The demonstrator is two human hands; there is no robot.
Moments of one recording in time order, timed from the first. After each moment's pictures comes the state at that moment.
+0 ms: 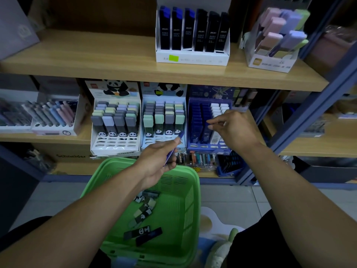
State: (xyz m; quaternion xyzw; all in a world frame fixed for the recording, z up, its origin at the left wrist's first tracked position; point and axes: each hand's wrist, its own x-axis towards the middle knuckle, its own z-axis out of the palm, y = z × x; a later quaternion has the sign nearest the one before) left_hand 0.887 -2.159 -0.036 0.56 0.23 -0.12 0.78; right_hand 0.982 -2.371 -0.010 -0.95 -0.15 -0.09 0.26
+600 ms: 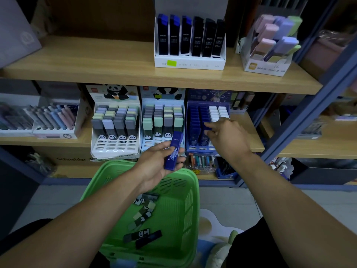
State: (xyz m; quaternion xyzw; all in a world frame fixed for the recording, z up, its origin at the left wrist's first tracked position) left_hand 0.883 -2.160 -0.037 0.51 0.20 -0.13 0.83; right_hand 0.971 -2.358 -0.023 -0.97 -0.12 -0.09 0.20
